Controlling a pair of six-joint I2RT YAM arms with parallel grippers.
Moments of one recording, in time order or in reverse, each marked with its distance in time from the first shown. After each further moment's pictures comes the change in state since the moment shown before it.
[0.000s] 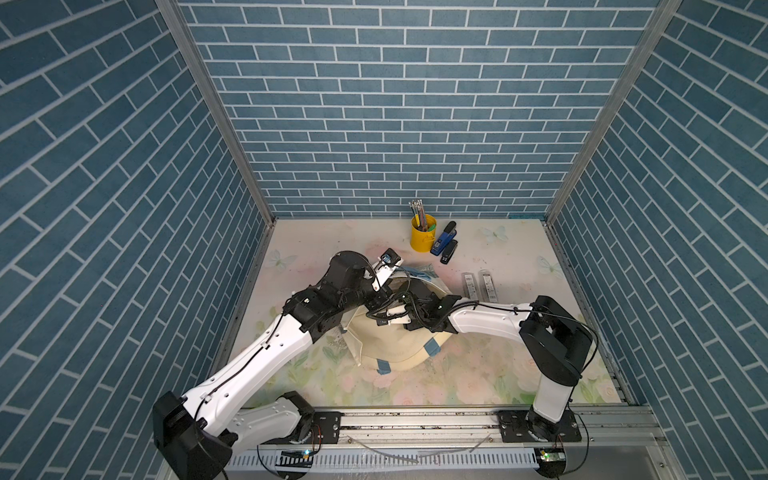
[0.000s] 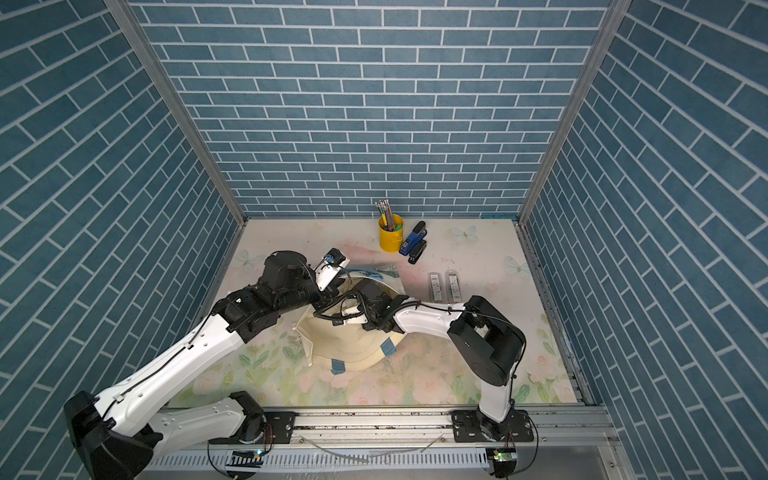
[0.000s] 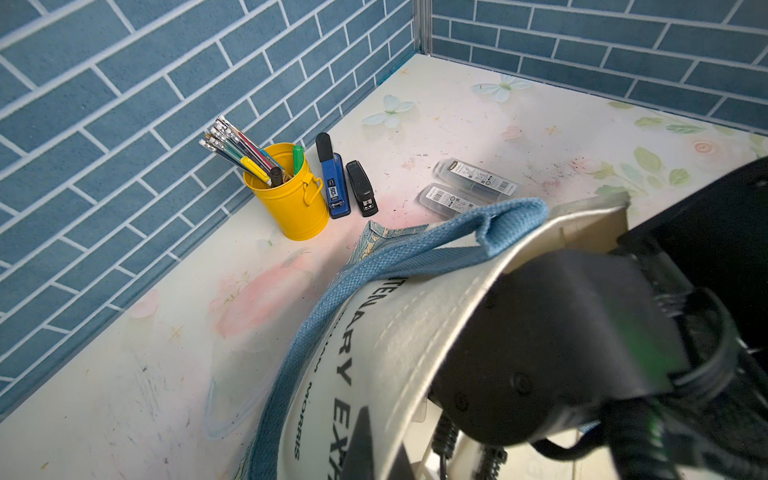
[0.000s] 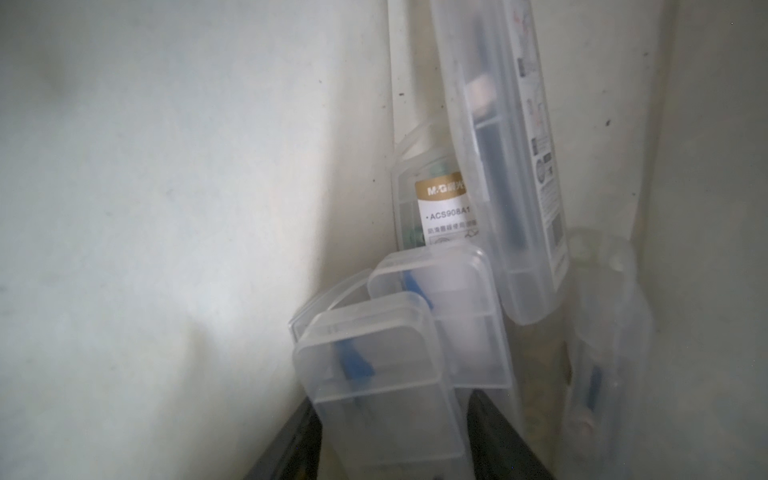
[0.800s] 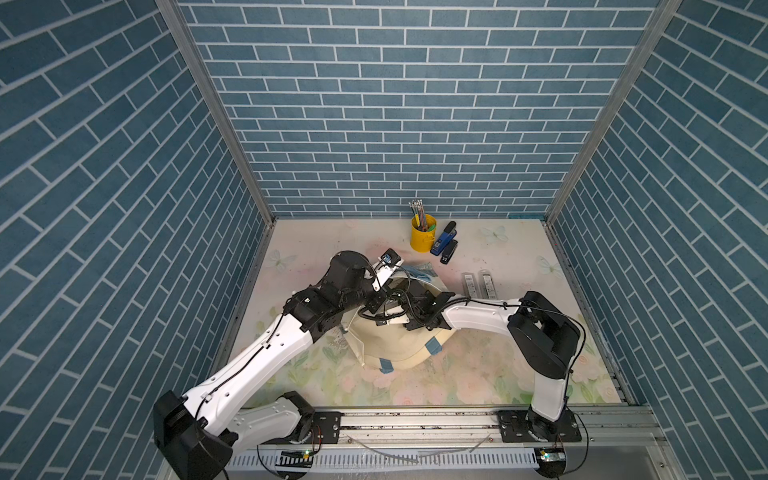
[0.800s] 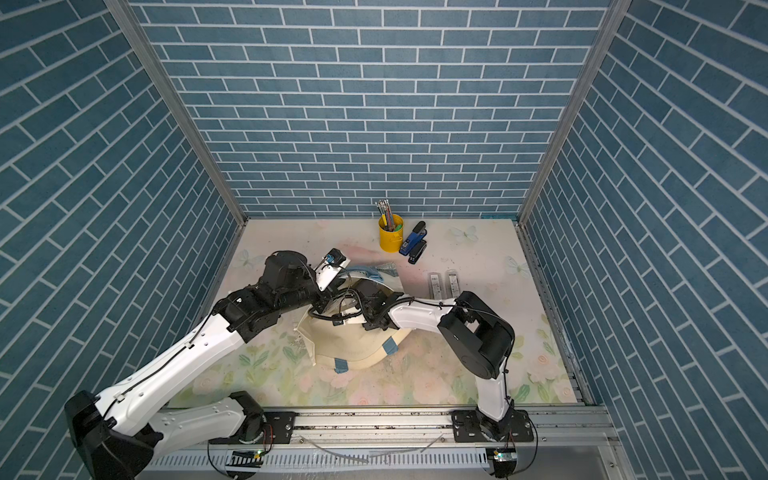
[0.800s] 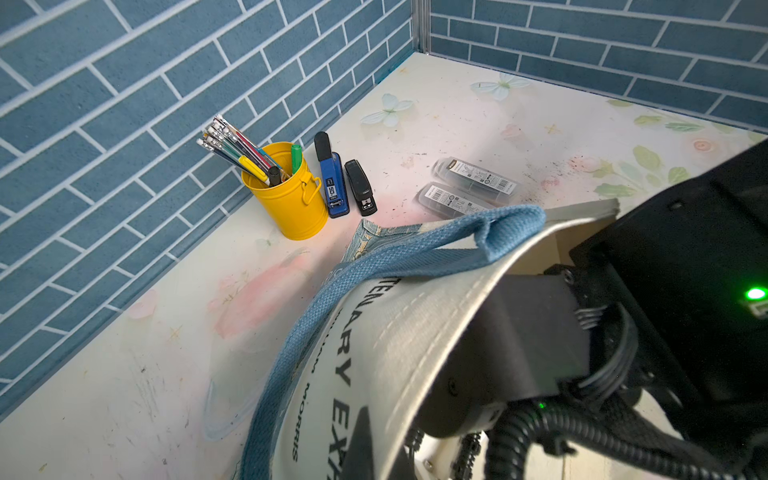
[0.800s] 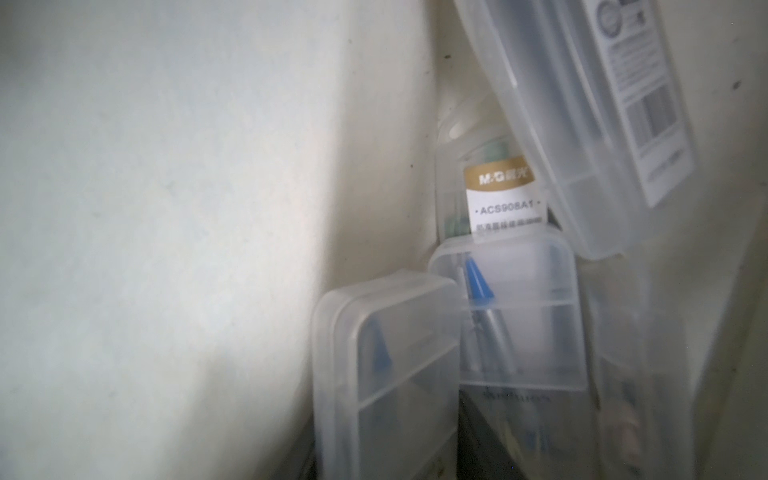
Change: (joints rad) left arm 0.001 0.003 0.000 0.000 0.003 0.001; right arm -0.010 0.062 0.052 -0.067 -0.007 0.008
